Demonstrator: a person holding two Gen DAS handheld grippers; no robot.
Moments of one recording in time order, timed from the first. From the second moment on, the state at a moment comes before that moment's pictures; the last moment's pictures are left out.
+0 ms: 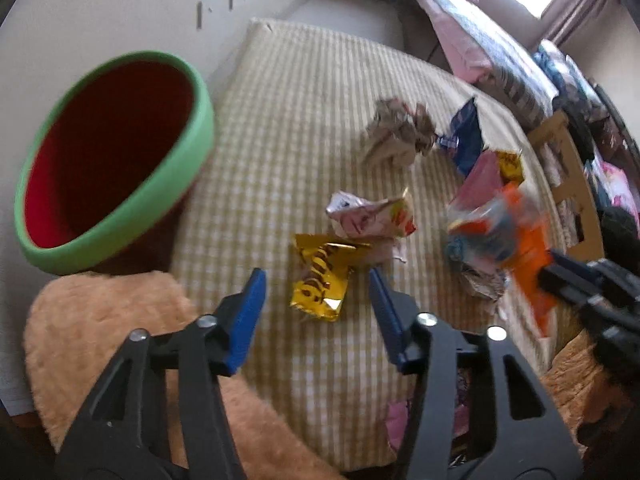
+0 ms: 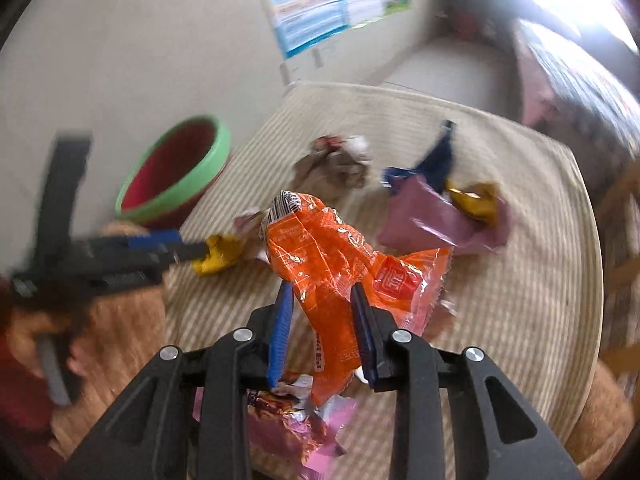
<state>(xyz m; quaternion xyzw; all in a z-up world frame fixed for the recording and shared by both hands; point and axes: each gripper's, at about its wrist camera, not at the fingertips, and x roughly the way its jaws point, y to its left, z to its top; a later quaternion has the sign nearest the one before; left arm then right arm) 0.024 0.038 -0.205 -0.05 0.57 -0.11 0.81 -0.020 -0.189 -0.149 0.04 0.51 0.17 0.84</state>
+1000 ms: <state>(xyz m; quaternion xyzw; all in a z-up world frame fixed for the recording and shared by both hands) 0.026 0.021 -0.235 -0.04 0.60 -0.13 0.79 0.017 -0.234 -0.181 0.17 0.55 0.12 0.81</state>
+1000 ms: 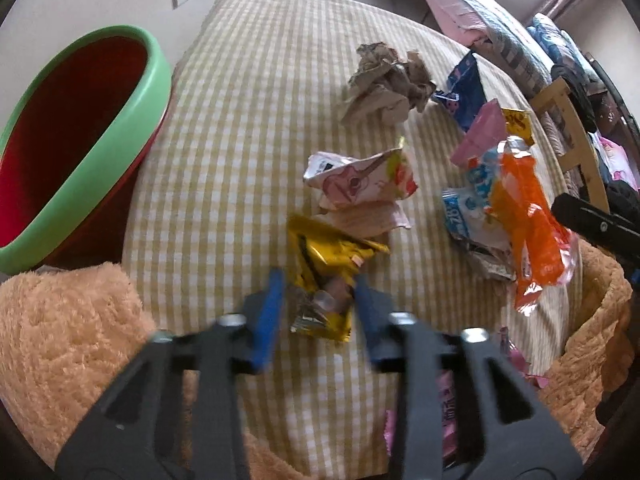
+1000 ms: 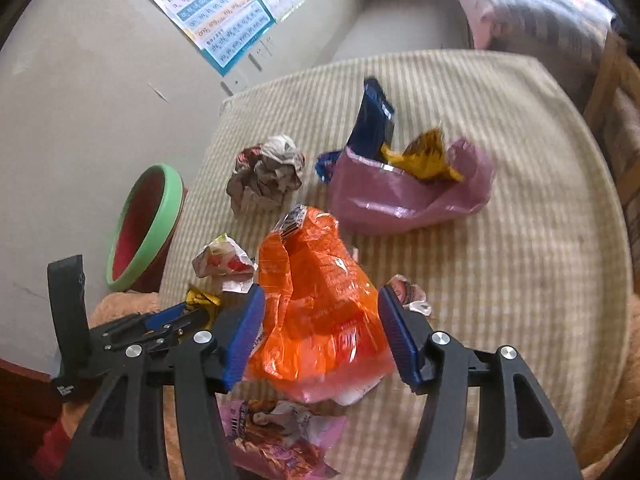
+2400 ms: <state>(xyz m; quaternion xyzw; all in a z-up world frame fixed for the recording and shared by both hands) 0.025 0.064 -0.097 -0.05 0.41 -0.07 0.91 0.004 -0.184 -0.103 0.12 0.45 0.16 0.87</state>
